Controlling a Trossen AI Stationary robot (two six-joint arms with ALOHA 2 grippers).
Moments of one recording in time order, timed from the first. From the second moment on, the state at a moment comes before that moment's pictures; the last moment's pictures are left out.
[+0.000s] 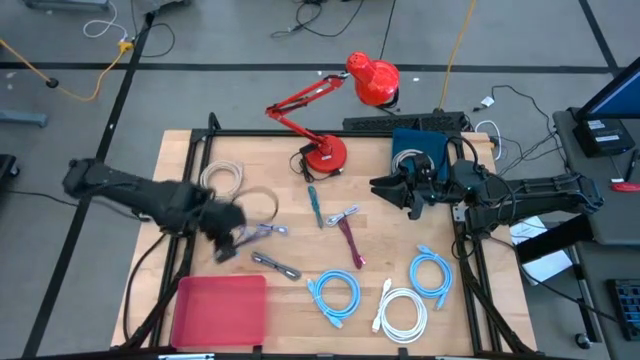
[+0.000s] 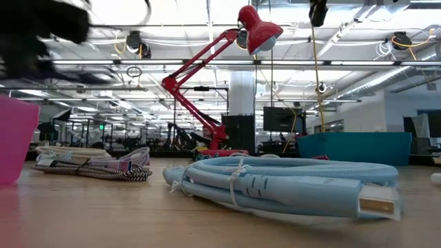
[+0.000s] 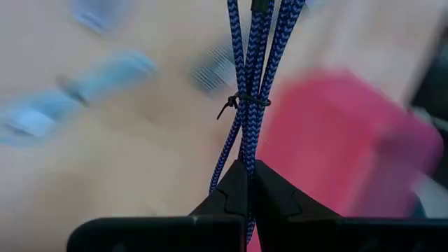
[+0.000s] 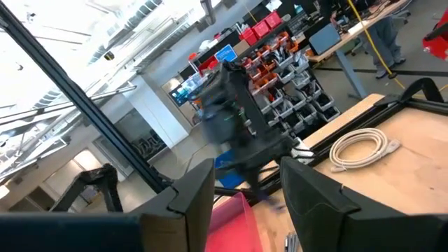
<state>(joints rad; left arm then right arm) -0.27 1.00 0.79 -0.98 0.25 -0.77 0.00 0.88 0.70 0.30 0.04 0.66</state>
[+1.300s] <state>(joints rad) -0.95 1.35 0.79 -0.72 0.14 -1.38 -0.02 0.89 0.70 0.25 0.10 0.64</state>
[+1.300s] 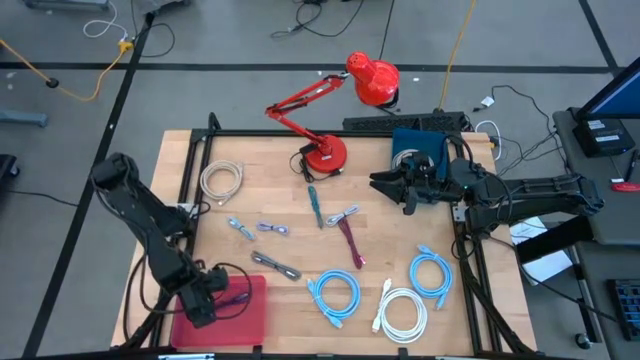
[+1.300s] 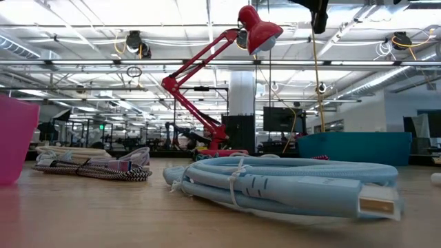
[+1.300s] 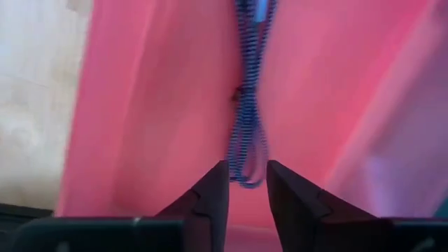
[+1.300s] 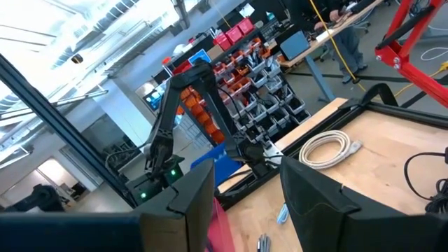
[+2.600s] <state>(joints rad) 0.45 1.31 0.79 -0.93 -0.14 -0.66 0.01 0.88 0.70 0.24 0.10 0.67</state>
